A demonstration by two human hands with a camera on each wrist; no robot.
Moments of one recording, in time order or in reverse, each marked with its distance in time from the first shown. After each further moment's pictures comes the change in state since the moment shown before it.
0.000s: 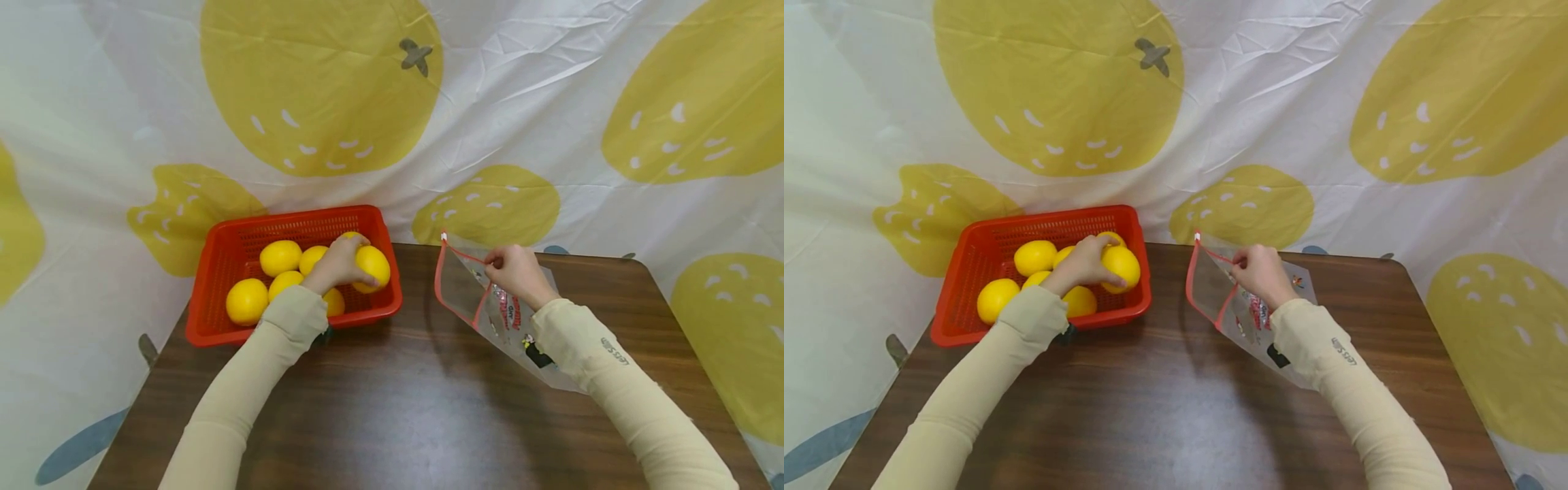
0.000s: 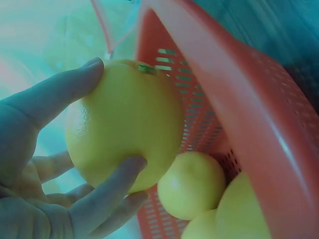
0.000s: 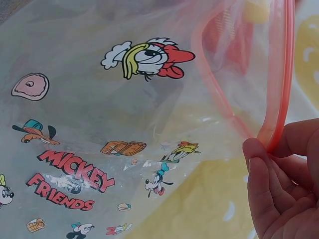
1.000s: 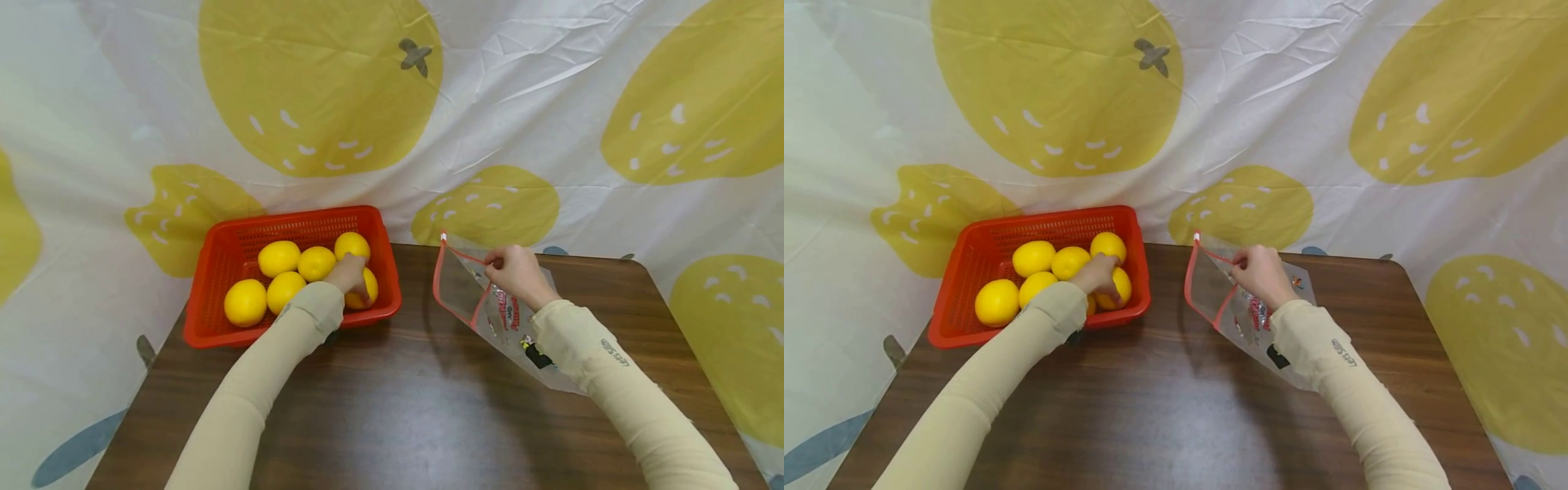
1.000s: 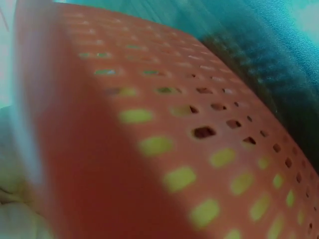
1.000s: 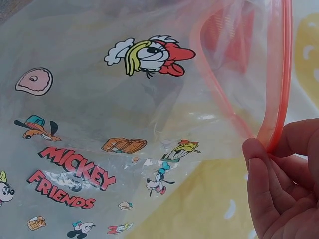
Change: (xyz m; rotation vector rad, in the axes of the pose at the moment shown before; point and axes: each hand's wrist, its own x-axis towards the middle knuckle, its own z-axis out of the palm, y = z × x) left_hand 0.028 -0.013 0.034 0.180 -0.171 -0.219; right_hand 0.001 0.002 0.000 -0.027 0.006 0.007
